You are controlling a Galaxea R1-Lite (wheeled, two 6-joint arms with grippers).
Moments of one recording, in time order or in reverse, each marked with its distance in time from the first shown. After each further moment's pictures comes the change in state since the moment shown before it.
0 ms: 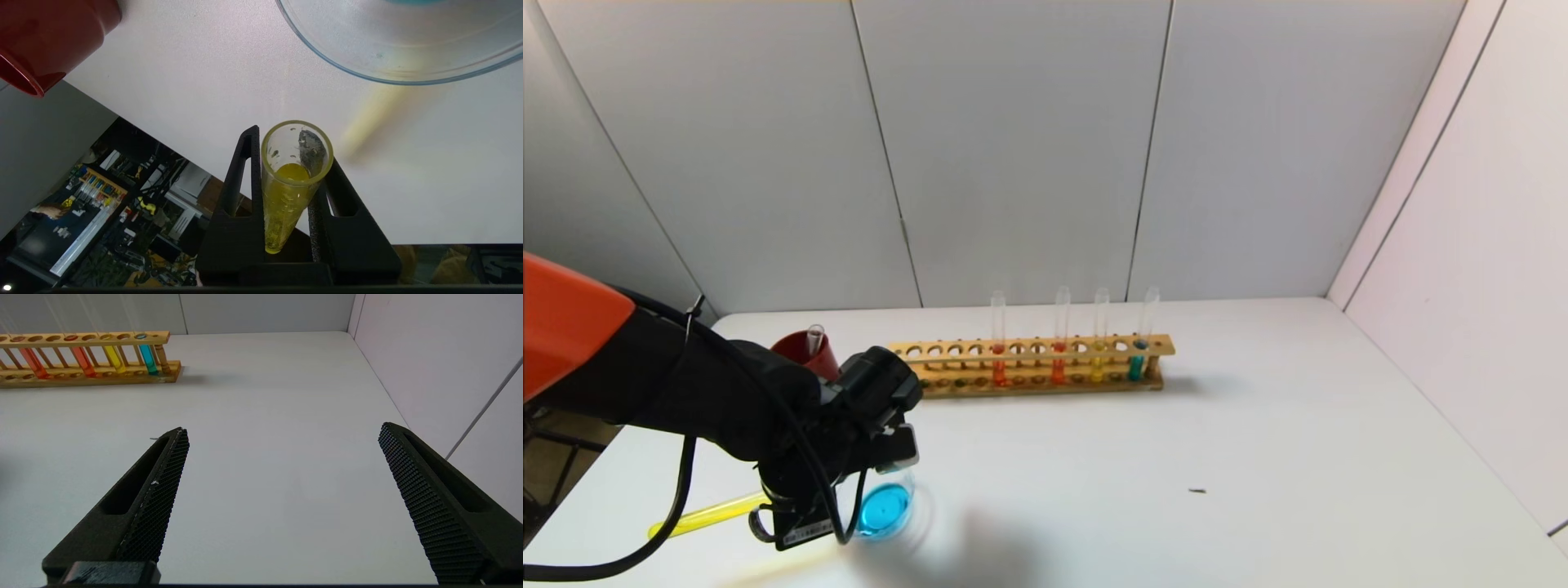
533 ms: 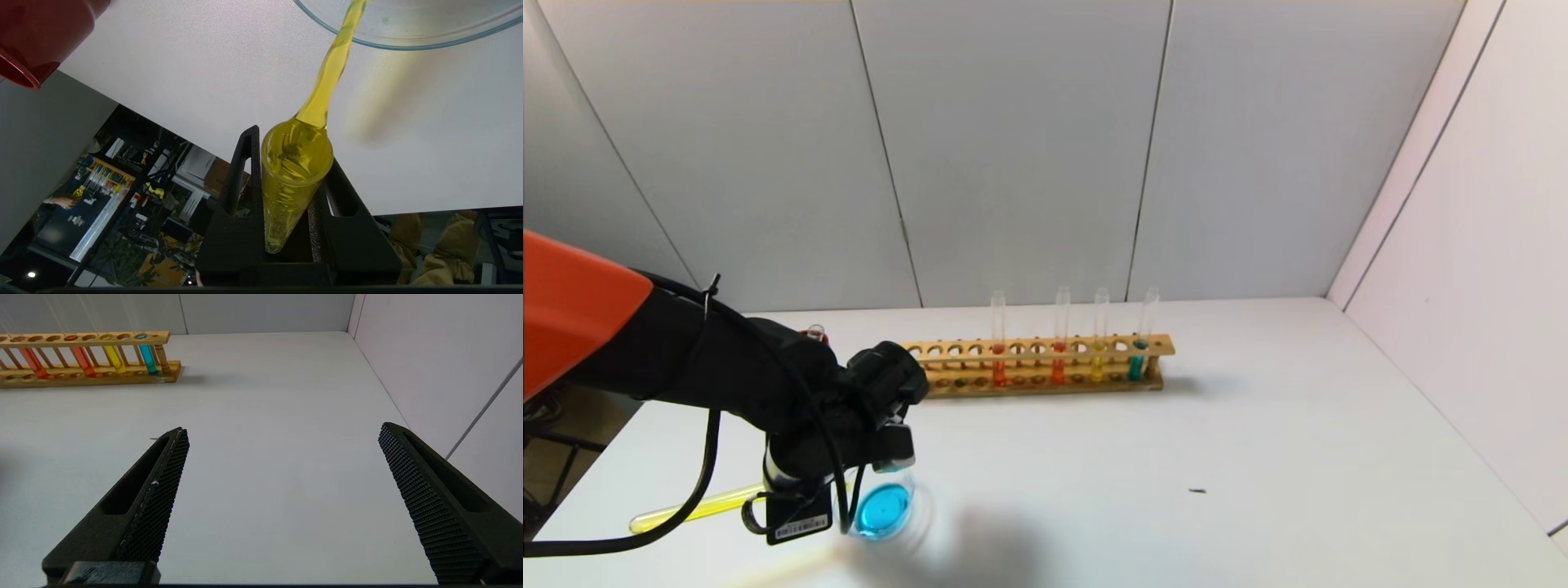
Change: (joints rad) left arm 0.000 0.035 -0.097 0.158 0.019 -0.003; right arm 0.000 0.000 0.000 0.000 0.000 0.000
